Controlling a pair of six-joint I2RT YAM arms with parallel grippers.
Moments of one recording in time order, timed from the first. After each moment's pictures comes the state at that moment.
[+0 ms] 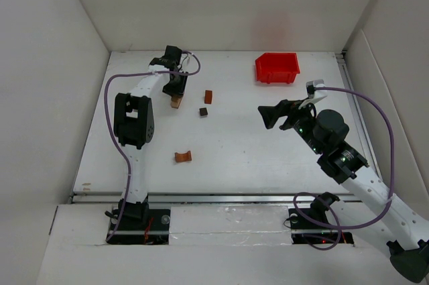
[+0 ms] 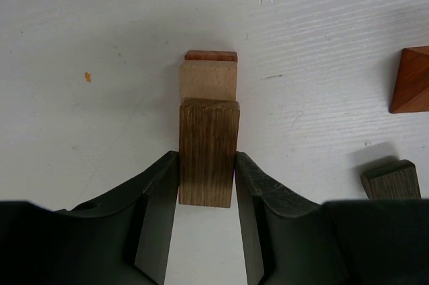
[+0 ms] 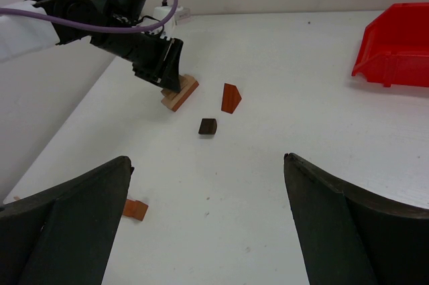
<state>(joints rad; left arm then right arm) -0.22 2.21 1.89 -0.80 -0.03 0.01 0.59 0.77 0.78 -0.04 0.10 0.37</state>
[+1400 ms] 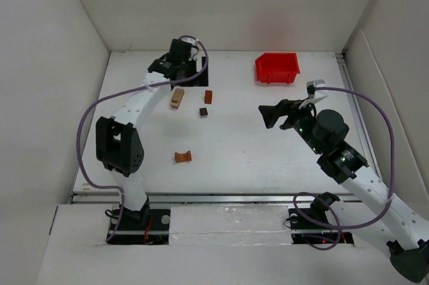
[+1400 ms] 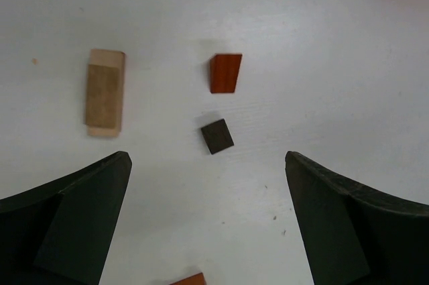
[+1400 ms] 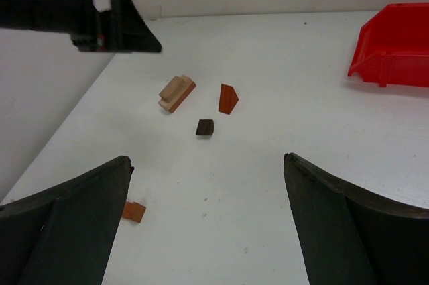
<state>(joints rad) -0.35 1.76 1.71 -0.68 -0.01 -0.27 0.59 0.77 0.78 -0.04 0.12 0.37</state>
